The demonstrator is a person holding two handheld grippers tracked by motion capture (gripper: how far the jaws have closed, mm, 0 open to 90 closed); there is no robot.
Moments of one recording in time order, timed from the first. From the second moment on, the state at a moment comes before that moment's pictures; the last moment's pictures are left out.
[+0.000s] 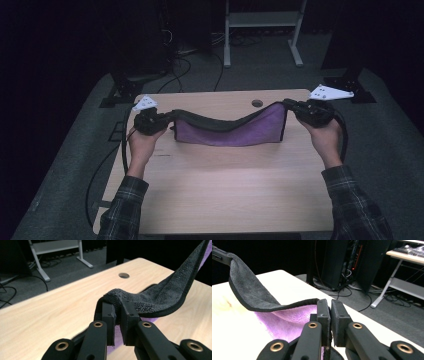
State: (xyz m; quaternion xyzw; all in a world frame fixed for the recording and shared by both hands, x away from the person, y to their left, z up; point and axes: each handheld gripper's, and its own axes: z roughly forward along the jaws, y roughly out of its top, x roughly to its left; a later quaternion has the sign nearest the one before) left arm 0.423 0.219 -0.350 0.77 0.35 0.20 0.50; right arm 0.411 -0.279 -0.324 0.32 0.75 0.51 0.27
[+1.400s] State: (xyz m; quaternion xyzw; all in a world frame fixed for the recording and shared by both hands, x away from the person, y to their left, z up) left arm 0.296 0.242 -0.429 0.82 0.36 0.08 0.44; right arm 0.308 -0.304 -0.417 0.30 0.83 0.45 0.15
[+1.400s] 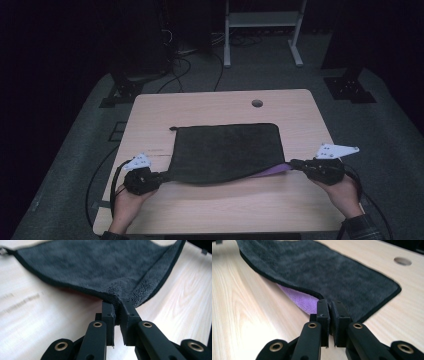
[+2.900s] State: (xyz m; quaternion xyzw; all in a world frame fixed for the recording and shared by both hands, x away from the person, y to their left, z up) left arm 0.307 0.260 -0.451 0.82 0.42 0.14 0.38; right arm 0.327 -0.330 -0.476 0.44 0.81 0.34 0.18
